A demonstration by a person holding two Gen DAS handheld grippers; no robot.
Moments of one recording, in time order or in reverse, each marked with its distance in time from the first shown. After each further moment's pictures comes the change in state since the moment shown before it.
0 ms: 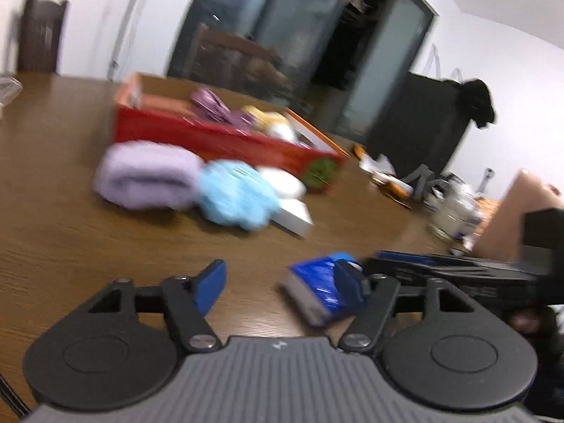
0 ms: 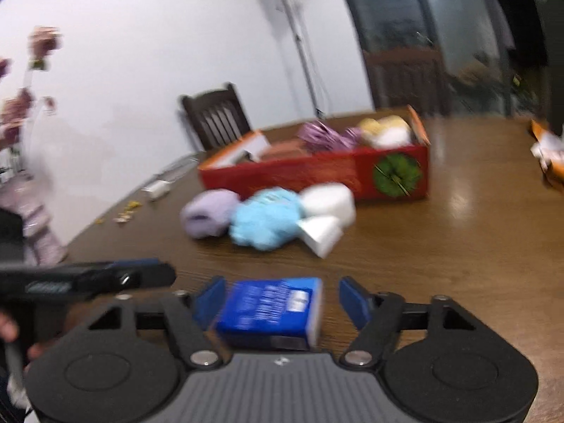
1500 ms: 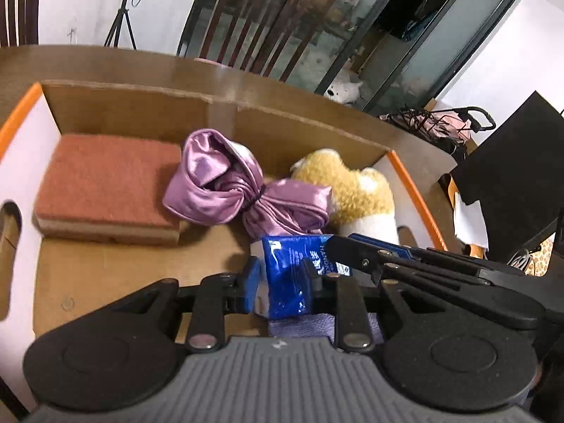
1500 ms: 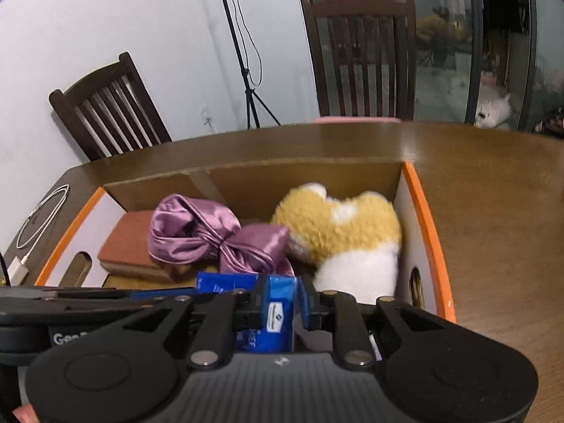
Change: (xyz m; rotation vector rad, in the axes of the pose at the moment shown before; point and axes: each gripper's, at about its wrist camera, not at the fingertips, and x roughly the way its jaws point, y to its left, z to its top) left arm 0.260 0.083 0.210 -0.161 0.272 0.113; right arm 0.245 -0.081 0.213 0.065 0.204 -0.204
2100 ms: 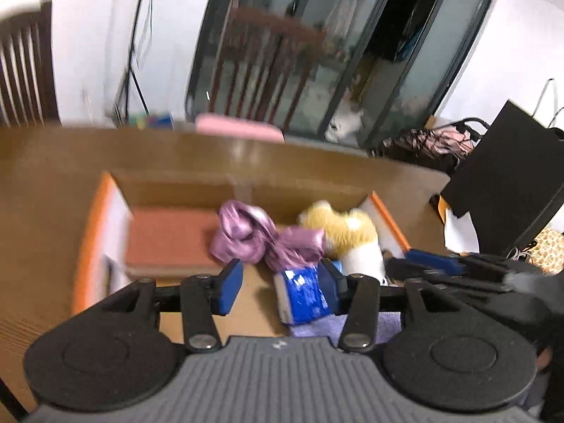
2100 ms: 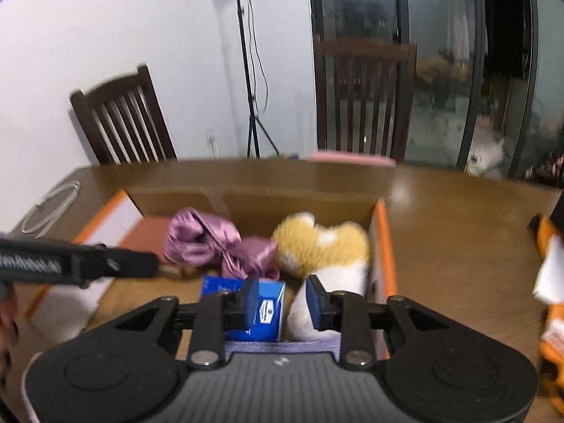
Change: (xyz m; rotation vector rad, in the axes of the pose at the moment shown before) left arm -0.114 -0.014 0.009 0.132 -0.168 0.089; right arm -0.074 0.009 -0.005 -0.121 -0.120 -0.052
